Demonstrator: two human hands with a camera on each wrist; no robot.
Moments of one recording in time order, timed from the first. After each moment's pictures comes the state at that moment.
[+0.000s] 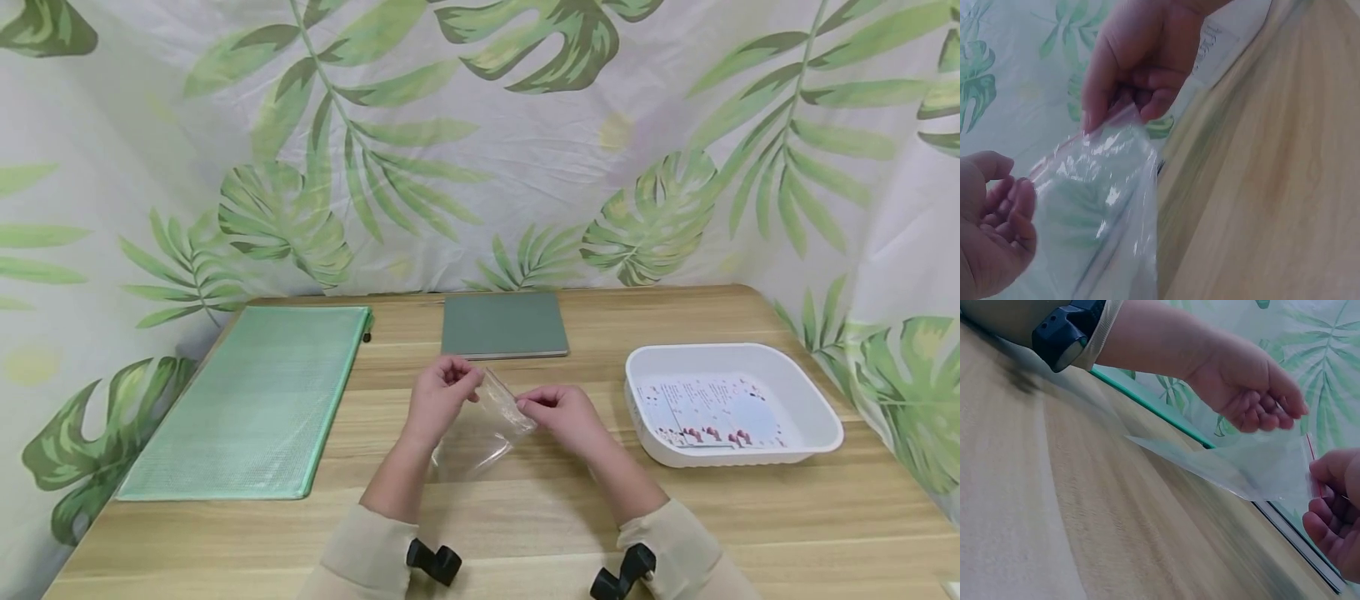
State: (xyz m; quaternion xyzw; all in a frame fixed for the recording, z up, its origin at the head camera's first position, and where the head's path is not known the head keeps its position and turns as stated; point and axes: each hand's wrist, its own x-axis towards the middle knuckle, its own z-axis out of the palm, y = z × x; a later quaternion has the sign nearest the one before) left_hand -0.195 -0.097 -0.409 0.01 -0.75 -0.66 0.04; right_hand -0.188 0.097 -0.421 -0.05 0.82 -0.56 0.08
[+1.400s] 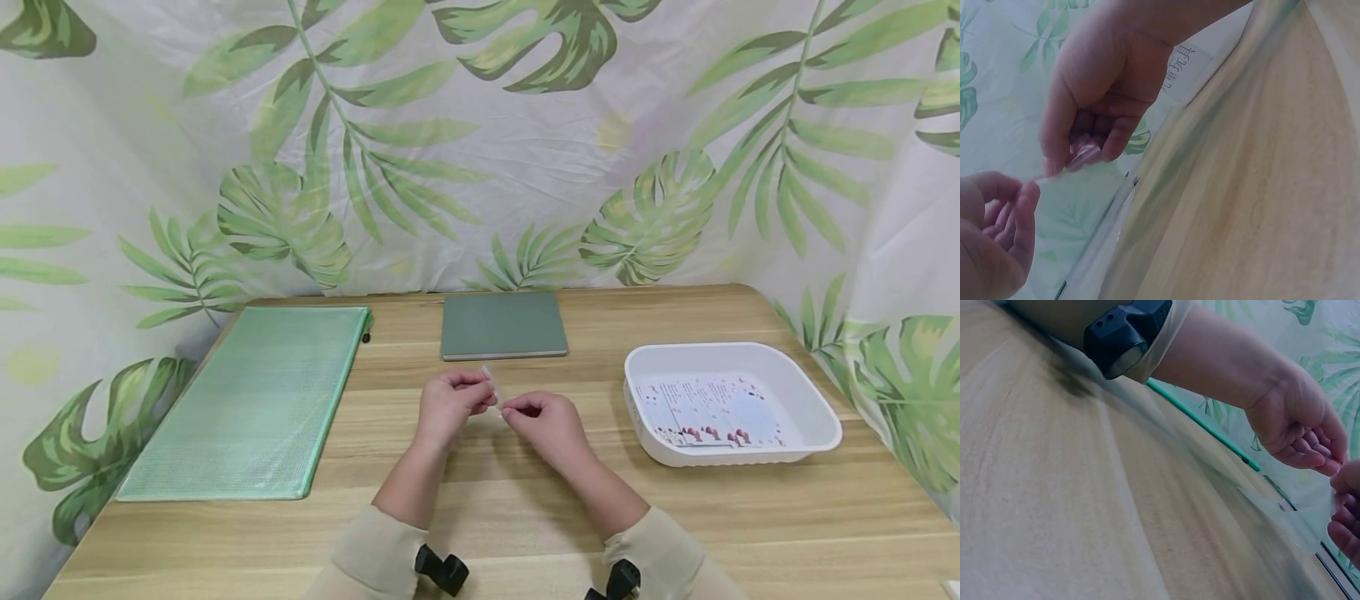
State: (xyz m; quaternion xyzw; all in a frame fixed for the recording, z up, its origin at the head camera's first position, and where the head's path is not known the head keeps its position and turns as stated) left_hand -0.191 -0.080 -0.413 0.08 -0.67 -0.74 -0.02; right_hand -0.175 0.076 -0.427 -0.05 0.85 -0.53 0.00
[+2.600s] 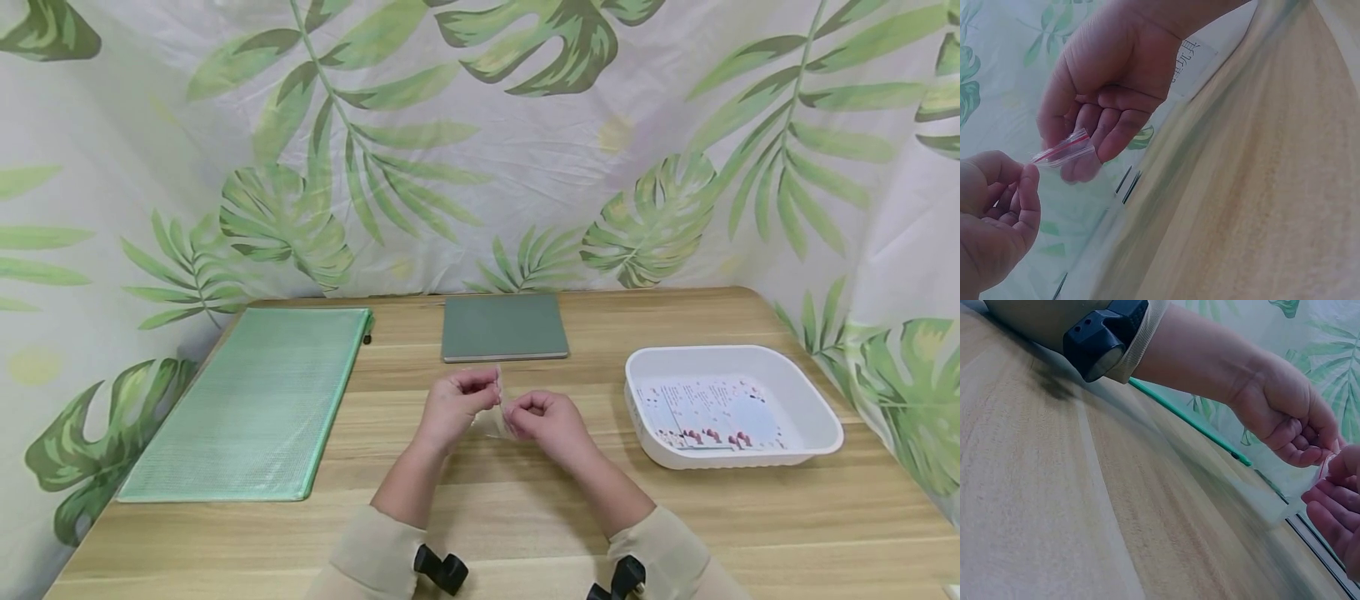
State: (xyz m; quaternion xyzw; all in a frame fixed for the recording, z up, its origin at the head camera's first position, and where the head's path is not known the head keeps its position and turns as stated) left_hand -0.194 -0.083 -0.418 -0.01 -0.70 -0.72 -0.02; right_hand -0.180 0.080 -0.428 -0.04 0.77 -0.63 0.08
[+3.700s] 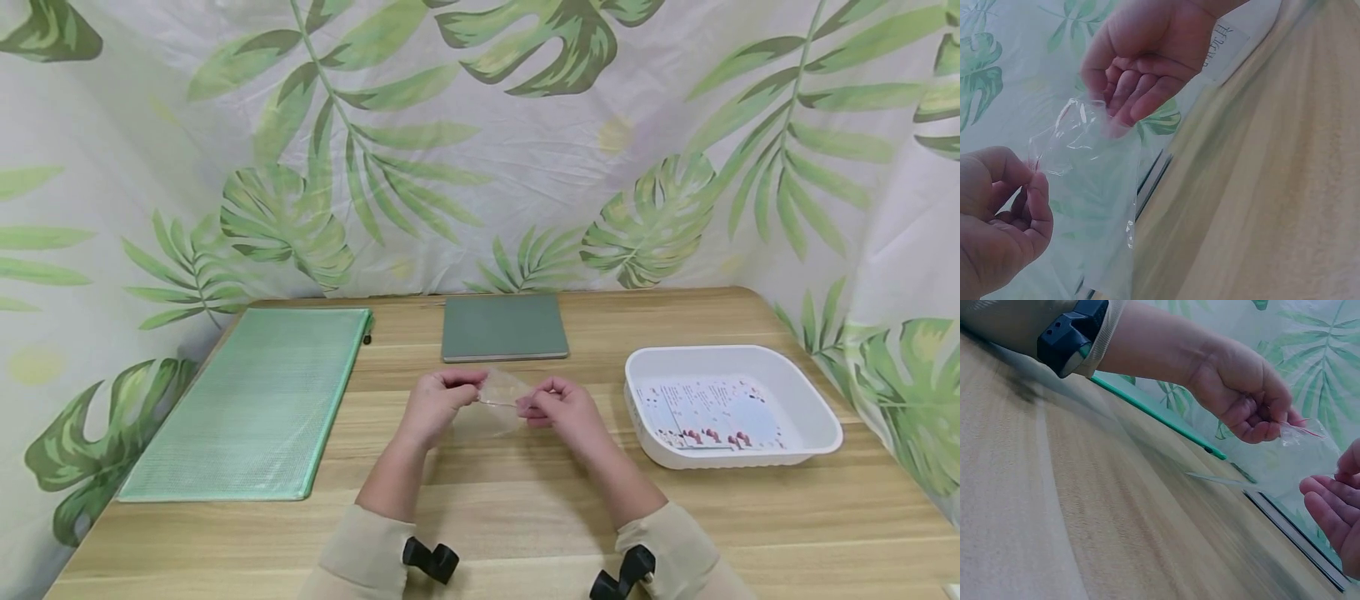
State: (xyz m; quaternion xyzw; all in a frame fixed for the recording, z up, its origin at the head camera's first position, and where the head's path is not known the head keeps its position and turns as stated) left_hand -0.194 -0.102 -0.408 0.02 -0.75 -0.66 -0.03; right_hand -0.192 0.095 -0.427 0.00 0.71 -0.70 0.09
